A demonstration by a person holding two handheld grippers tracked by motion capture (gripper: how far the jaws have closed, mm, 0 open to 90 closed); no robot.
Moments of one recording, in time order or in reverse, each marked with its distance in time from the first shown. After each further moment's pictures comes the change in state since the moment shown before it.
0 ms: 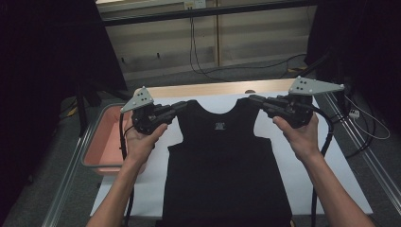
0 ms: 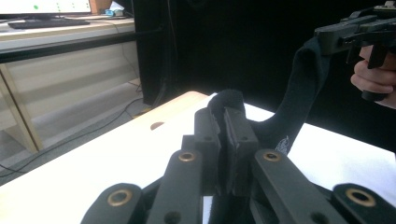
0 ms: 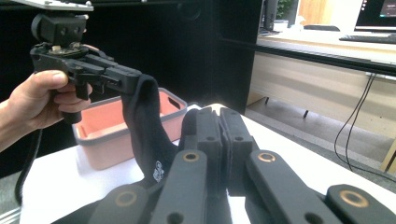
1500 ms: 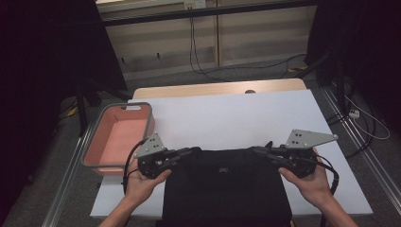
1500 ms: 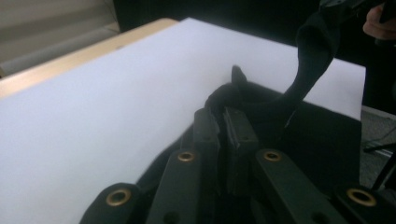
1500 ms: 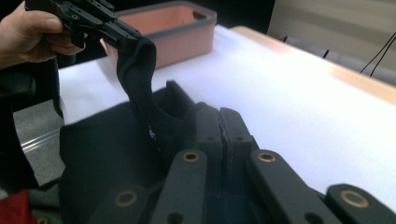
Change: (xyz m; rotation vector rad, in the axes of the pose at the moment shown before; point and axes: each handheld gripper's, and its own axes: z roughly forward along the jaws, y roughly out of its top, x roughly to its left) left arm -0.053 -0.085 -0.017 0.221 -0.059 -0.006; right arm 0.049 -0.083 -0.033 0.246 0.037 -0.003
